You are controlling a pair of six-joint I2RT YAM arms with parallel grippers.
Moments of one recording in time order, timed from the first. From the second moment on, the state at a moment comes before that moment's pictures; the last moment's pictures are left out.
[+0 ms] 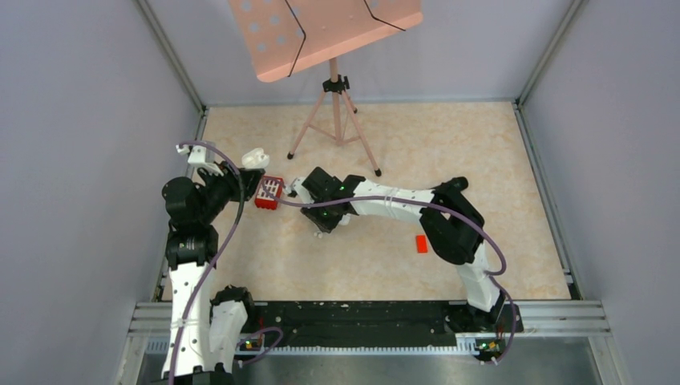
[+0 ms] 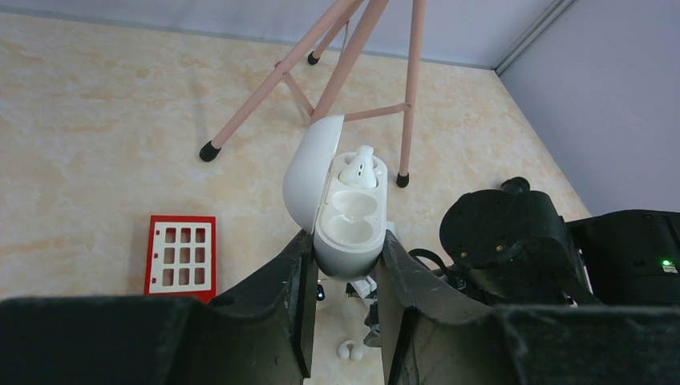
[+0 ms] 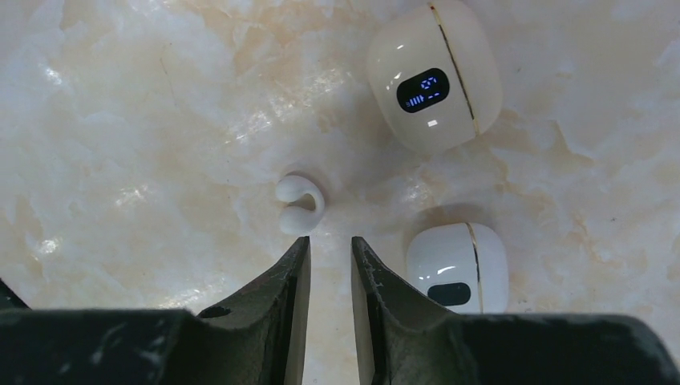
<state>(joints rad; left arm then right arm) 0.18 0.69 0.73 -0.14 0.61 -0.37 1.00 2.08 1.60 -0.57 -0.08 -0.05</state>
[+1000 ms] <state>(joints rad) 0.18 0.71 0.74 -0.14 0.61 -0.37 0.97 2.14 1.63 -0.57 -0.21 -0.02</state>
